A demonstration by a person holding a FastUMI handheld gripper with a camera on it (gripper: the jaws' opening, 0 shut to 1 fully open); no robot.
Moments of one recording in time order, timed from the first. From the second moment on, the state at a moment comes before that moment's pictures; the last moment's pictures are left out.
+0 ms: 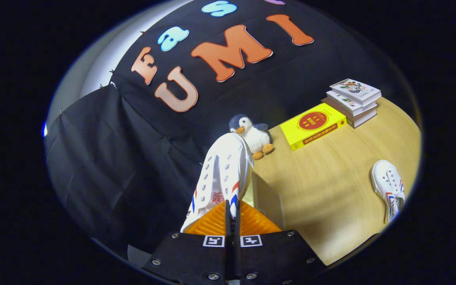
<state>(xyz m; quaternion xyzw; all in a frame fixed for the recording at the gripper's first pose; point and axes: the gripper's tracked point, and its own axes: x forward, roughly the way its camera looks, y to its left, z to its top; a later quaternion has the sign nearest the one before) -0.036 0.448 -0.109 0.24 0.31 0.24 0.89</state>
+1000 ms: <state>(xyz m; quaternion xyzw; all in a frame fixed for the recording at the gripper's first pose) -0.060 0.549 -0.198 0.14 0.40 0.22 0.88</state>
